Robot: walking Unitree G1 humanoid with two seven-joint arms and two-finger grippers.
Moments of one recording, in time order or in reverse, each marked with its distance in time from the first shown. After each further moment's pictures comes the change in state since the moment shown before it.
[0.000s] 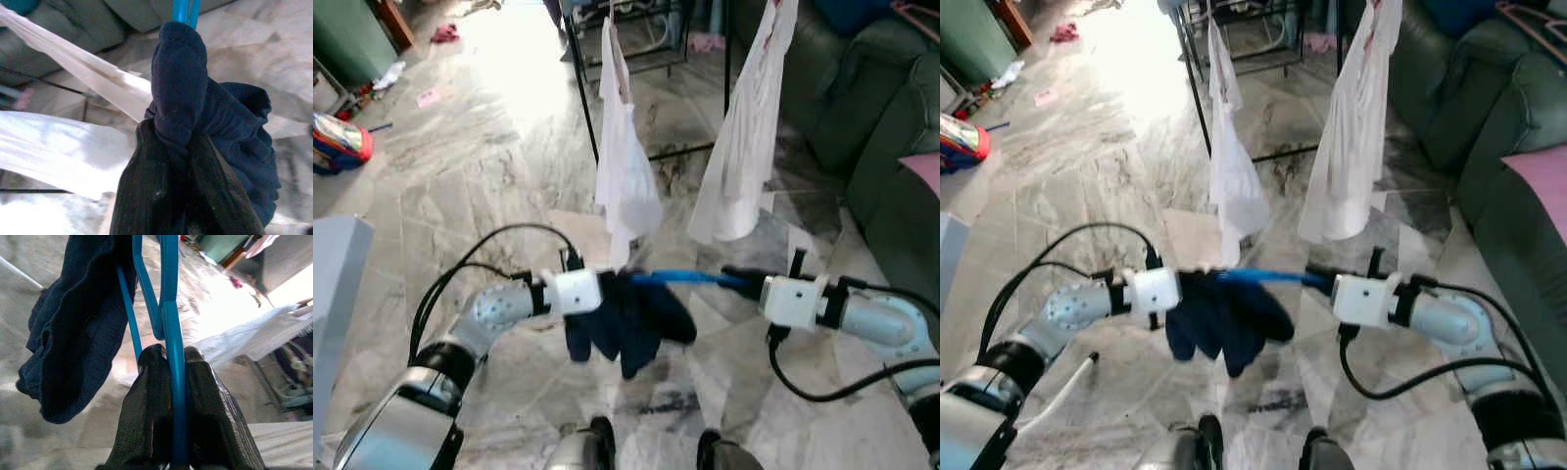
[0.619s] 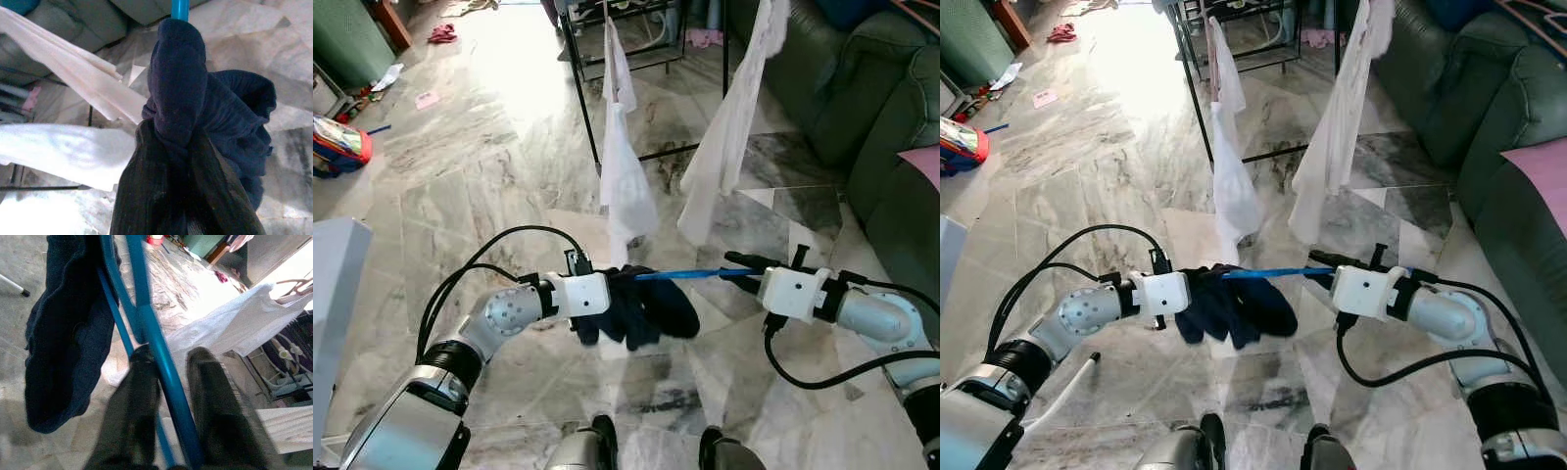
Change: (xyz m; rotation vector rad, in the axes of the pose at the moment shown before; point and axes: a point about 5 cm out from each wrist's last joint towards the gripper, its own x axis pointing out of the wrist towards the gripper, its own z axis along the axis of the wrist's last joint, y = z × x) left arm 0.008 -0.010 -0.001 0.036 0.028 0.010; right arm 0.004 -0.004 -0.005 0.047 0.005 -0.048
